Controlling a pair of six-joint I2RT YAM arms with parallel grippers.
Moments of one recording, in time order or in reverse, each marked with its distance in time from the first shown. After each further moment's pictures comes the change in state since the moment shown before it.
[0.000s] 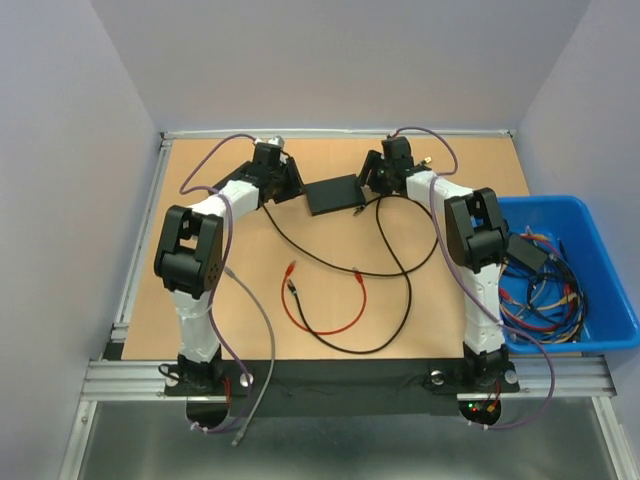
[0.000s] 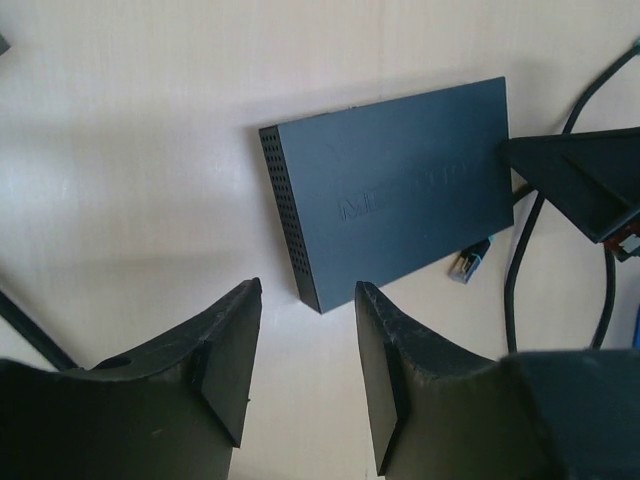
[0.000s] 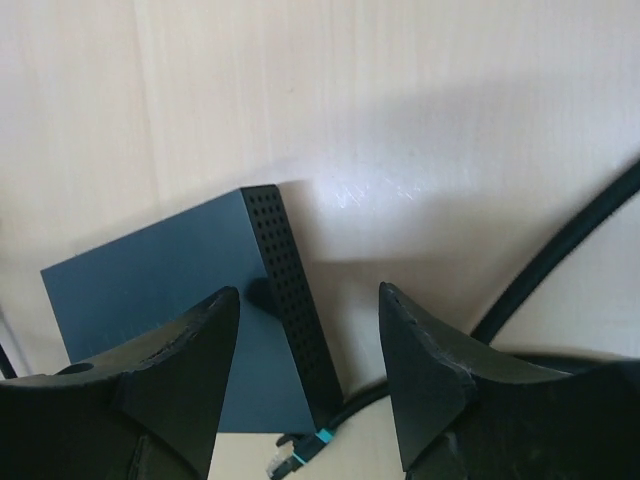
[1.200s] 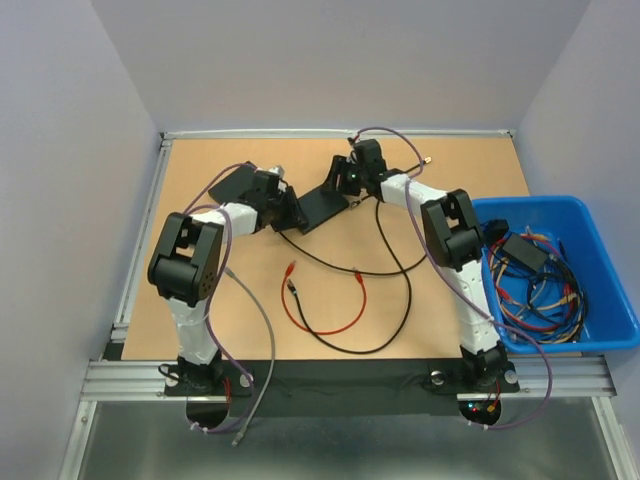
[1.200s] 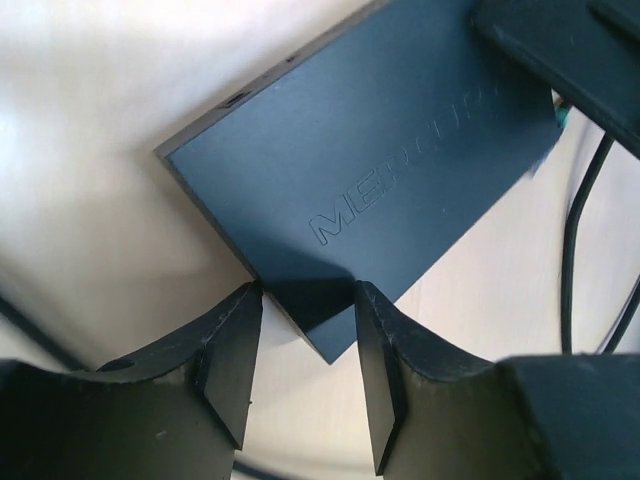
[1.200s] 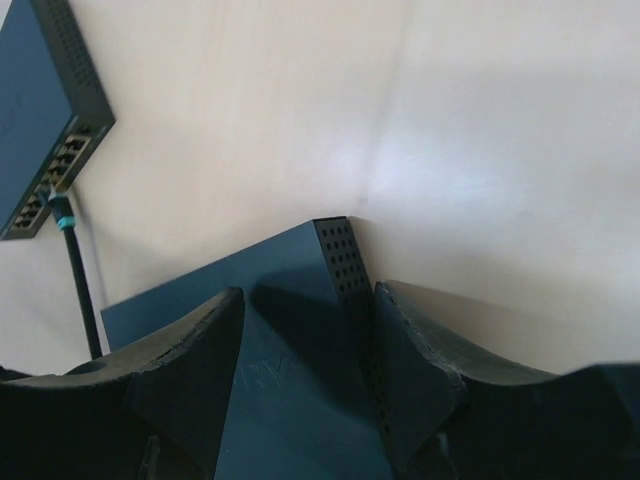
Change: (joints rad) left arm -0.020 -0.003 -0.213 0.123 0.071 -0.021; right arm 0.095 0.152 0.179 0.055 -0.212 -0.071
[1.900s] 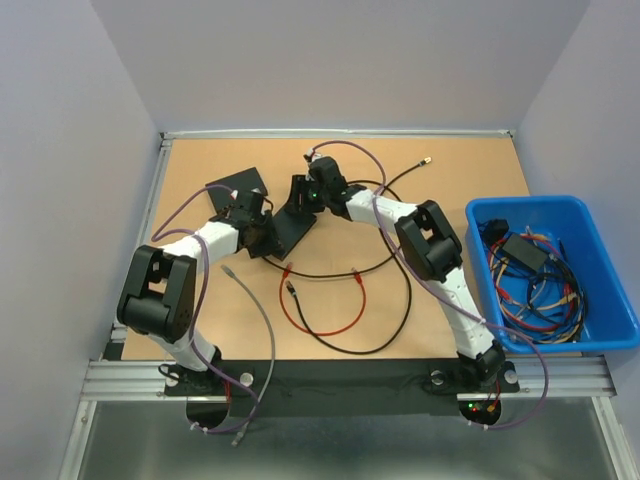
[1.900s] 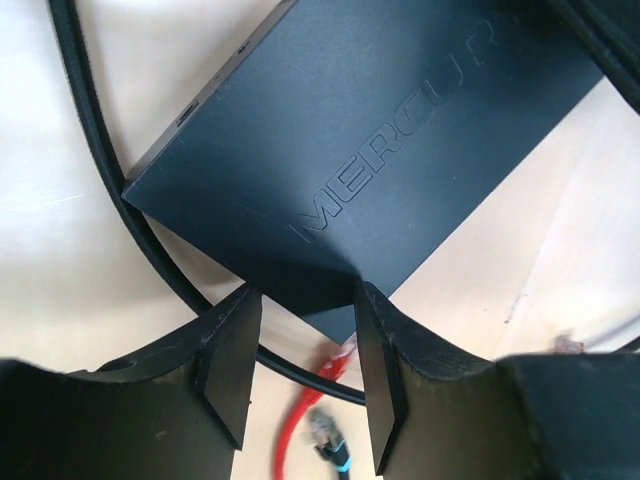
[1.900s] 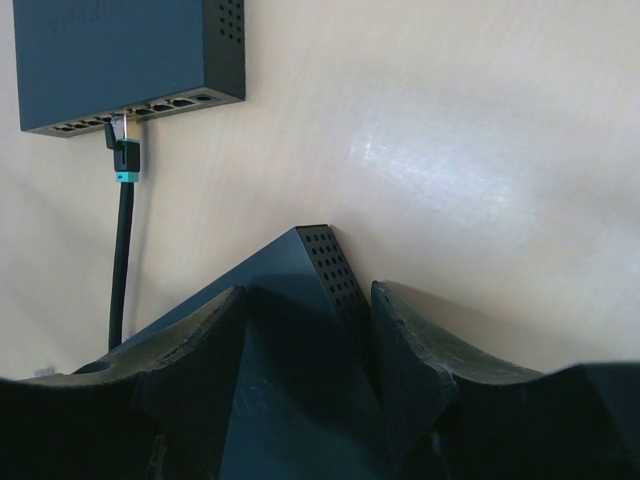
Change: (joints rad) left arm 0.020 -0.322 -0.270 -0.239 -0.157 -0.015; right arm 0.237 0.020 0.027 0.021 0.095 0.002
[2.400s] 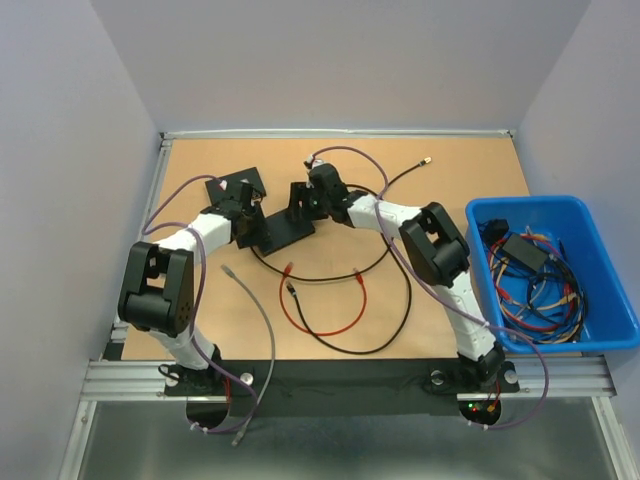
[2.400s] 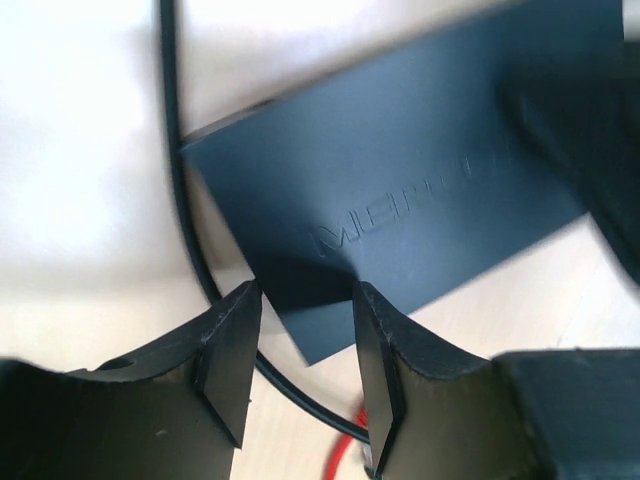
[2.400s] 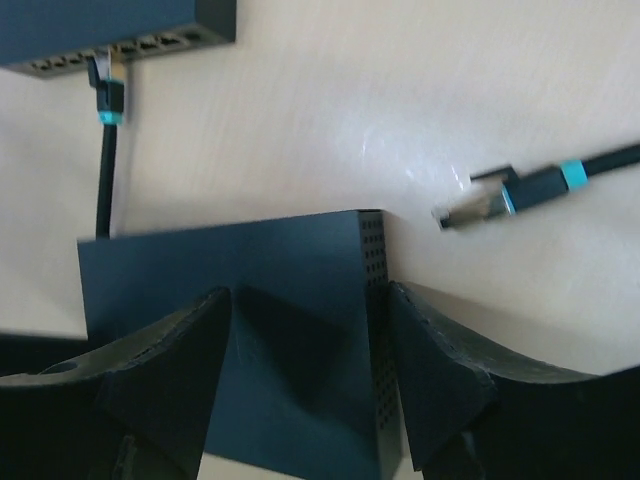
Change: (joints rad) left arm 0.075 0.012 0.053 -0.051 -0.052 0.075; right arm 0.037 -0.066 -0.100 0.019 0.071 0.002
